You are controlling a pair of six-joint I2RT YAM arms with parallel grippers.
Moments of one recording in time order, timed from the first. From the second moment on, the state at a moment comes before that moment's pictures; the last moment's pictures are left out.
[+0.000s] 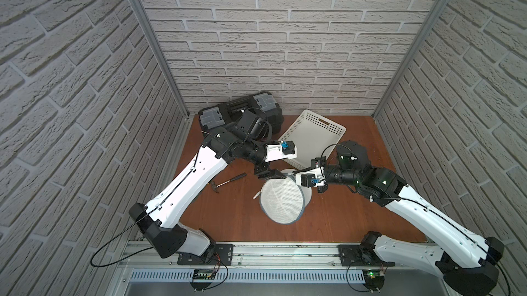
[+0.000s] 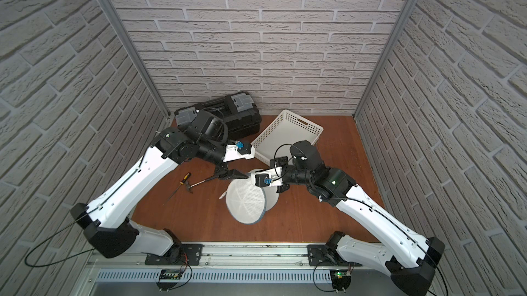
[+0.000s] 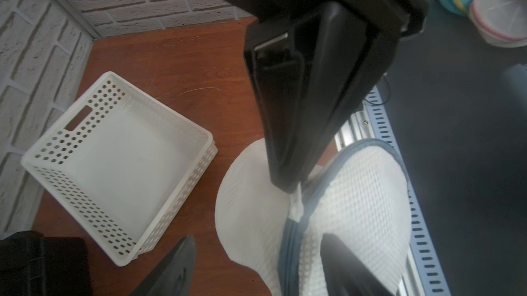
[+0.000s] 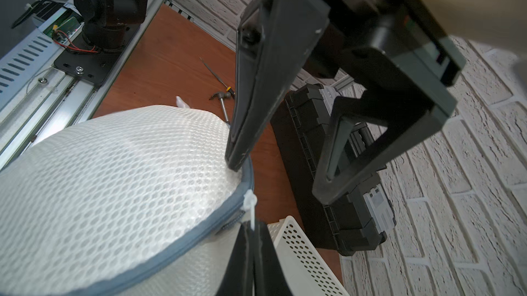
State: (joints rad) left arm -0.69 1.44 1.68 -1.19 0.65 0.83; right arm 0.72 1.05 1.13 -0.61 -0.40 -0.99
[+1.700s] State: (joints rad) left arm -0.47 1.18 1.36 -0.92 0.81 0.68; right arm 0.65 0.88 0.92 -0.47 -0.16 -0.96
